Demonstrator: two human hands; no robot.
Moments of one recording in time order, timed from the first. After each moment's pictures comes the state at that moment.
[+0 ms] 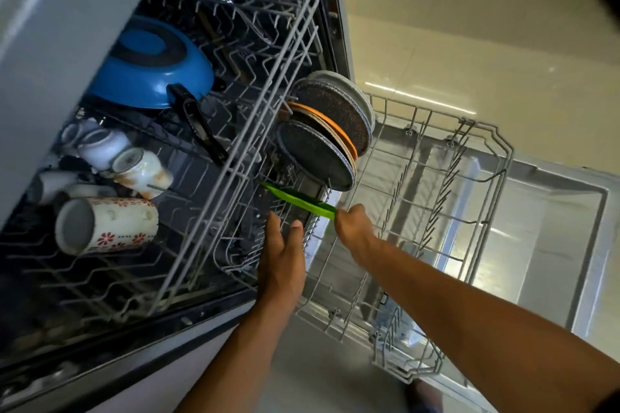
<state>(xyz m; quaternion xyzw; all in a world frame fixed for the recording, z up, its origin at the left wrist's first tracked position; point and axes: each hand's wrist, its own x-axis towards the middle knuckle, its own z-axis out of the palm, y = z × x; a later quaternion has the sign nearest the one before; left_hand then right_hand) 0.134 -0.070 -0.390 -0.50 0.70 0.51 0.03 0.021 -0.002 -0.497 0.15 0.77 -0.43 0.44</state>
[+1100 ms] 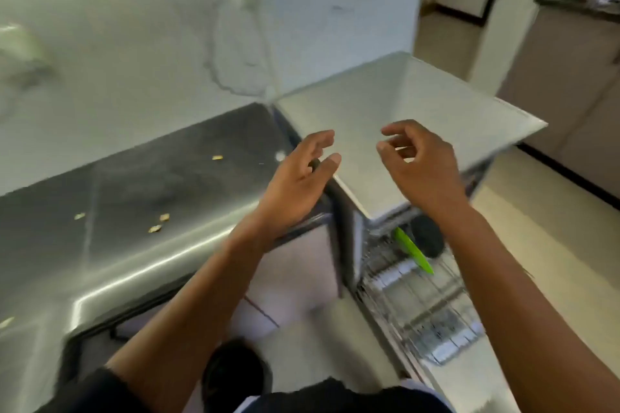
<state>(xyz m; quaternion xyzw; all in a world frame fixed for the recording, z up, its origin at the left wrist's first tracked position) 0.439 -0.071 0.165 -0.32 0.78 0.45 -0.29 0.255 0.027 0.161 -0.44 0.74 -0.50 0.08</state>
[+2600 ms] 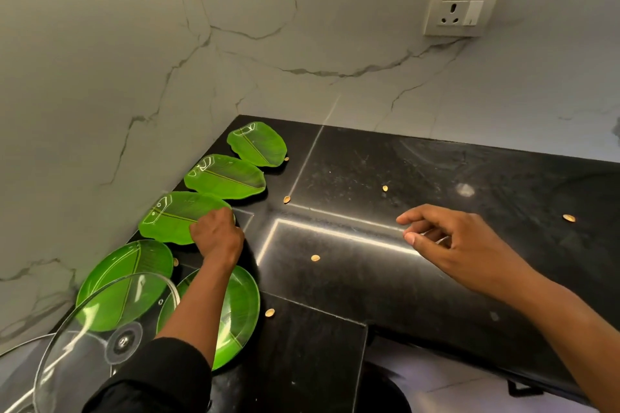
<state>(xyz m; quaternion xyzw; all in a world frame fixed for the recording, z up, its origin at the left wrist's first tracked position) 1.170 -0.235 0.029 -0.90 0.43 -0.03 -0.03 0.757 -0.237 0.142 -0.80 0.46 -0.22 0.32</state>
